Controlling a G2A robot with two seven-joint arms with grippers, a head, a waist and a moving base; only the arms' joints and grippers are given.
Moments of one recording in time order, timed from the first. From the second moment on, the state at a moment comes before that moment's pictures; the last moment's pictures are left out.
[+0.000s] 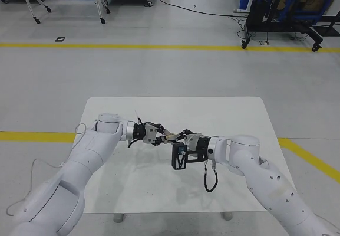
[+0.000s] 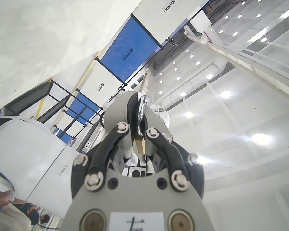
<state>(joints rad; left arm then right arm) 0.59 -1.34 -0.69 -0.59 -0.79 0.49 -1.33 -1.19 -1.12 1.04 -1.84 -1.80 -0.80 0.13</state>
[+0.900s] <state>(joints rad) 0.59 -1.33 -0.68 -0.60 -0.77 0.48 -1.34 -1.16 -1.14 0.96 -1.87 -1.79 -0.77 0.37</state>
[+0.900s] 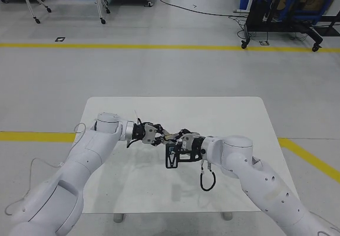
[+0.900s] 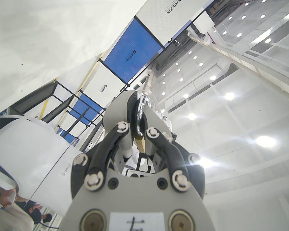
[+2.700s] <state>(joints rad) 0.76 -1.26 -0.89 -0.90 -0.68 0.28 -1.00 -1.02 -1.07 0.92 -1.39 -1.20 -1.00 -0.18</state>
